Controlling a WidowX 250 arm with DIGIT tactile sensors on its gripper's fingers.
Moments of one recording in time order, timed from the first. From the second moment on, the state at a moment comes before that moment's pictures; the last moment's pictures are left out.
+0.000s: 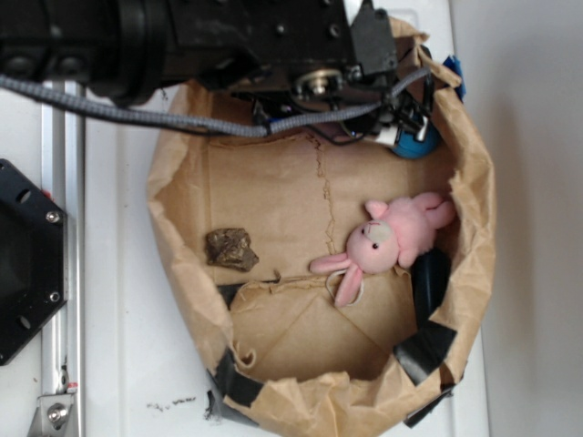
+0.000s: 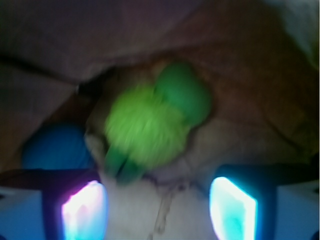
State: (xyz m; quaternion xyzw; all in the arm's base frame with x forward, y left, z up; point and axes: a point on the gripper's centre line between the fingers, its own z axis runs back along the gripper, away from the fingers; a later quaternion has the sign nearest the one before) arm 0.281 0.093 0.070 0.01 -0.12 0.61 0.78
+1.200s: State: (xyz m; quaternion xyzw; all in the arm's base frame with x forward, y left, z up) arm 0.286 0.109 0.049 0.03 -0.12 0.64 0.76
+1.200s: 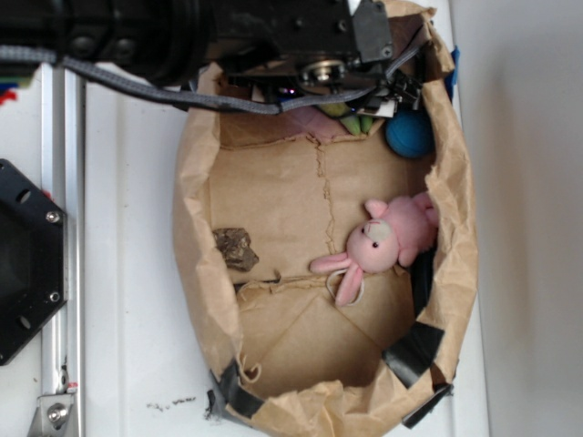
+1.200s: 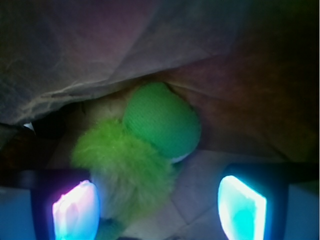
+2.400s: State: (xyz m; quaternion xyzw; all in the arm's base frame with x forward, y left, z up) arm 0.301 0.104 0.036 0.04 -0.11 0.62 0.78
